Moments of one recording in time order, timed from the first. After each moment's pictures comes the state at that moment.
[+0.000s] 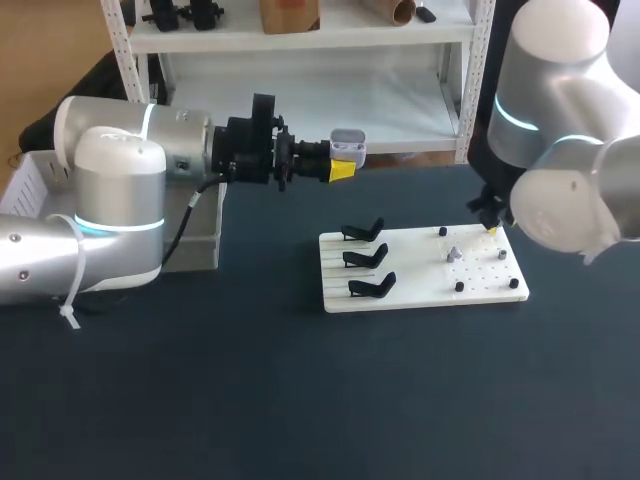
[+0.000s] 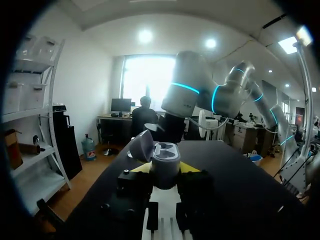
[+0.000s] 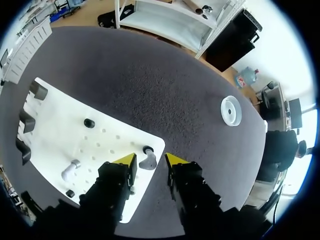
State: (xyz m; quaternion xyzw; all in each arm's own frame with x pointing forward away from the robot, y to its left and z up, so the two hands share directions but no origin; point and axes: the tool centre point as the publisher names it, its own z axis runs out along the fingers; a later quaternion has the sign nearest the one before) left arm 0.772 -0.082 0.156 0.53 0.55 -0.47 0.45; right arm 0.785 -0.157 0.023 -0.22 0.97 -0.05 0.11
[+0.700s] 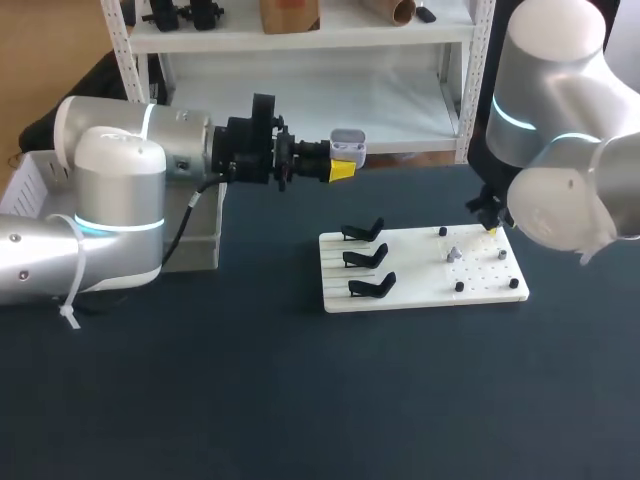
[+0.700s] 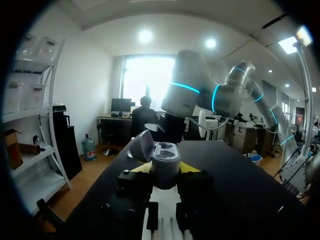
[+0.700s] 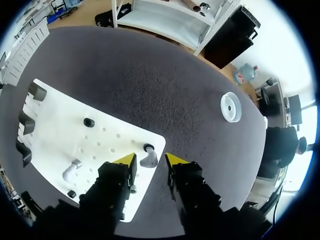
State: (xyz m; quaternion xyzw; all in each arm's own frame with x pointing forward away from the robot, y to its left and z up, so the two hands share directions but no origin) left arm 0.772 -0.082 0.156 0.53 0.55 -0.47 0.45; right arm 0.782 -0.156 0.023 -0.21 0.97 -0.05 0.11
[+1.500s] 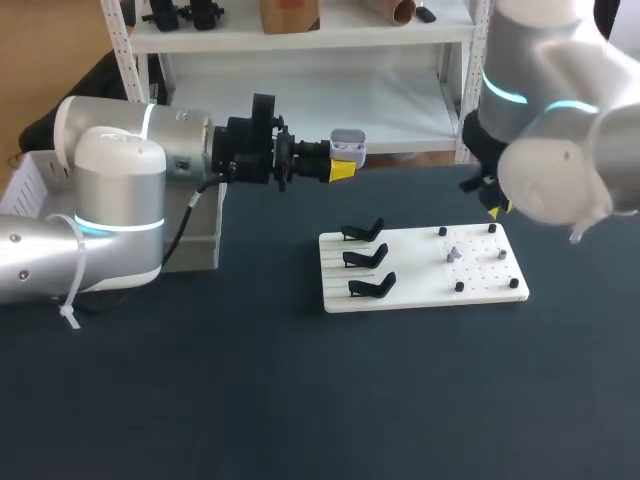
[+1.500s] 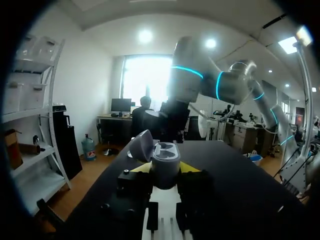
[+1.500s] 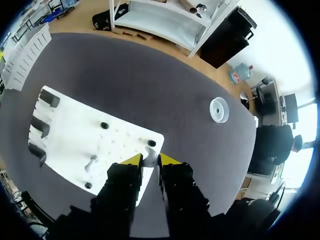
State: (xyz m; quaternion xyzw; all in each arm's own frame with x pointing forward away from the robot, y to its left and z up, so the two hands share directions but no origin) left arm 0.772 -0.082 0.156 0.53 0.55 -0.47 0.45; right arm 0.771 -0.143 0.075 -0.21 0.97 -0.07 0.10
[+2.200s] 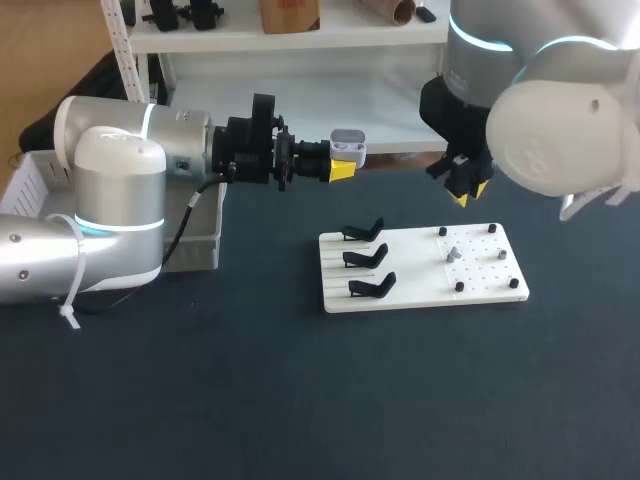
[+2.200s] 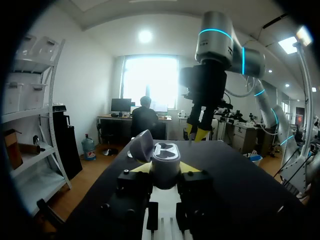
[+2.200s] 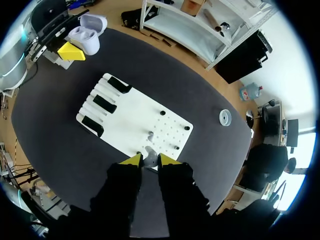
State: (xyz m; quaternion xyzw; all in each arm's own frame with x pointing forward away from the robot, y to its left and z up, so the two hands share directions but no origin) left arm 0.772 -0.082 0.156 0.53 0.55 -0.47 0.45; right arm 0.694 -0.071 0.159 -0.29 0.95 -0.05 0.10
